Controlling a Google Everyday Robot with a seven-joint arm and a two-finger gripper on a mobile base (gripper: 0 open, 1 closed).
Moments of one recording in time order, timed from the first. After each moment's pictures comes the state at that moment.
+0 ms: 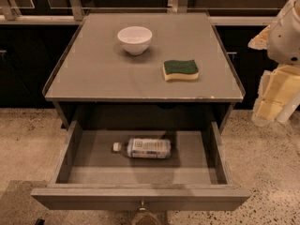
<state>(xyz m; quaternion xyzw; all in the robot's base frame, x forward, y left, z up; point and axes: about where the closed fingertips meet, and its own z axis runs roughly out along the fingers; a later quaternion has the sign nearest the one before) 0.438 -0.217 0.976 -0.60 0.78 -0.03 0.16</state>
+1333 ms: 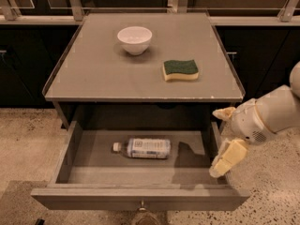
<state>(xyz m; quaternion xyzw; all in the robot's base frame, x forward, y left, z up) 0.433 -0.180 0.791 -0.56 0.77 0.17 0.24</state>
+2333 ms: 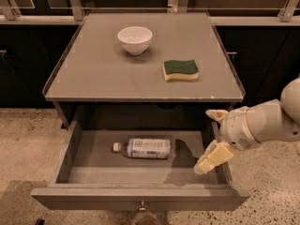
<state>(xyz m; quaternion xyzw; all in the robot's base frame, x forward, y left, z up) 0.452 -0.157 0.770 -0.52 0.77 0.18 0.31</state>
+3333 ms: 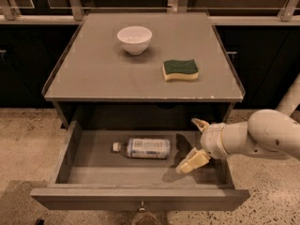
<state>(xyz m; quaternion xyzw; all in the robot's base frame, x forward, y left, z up) 0.496 -0.138 0.680 -0.51 0.76 0.17 0.37</state>
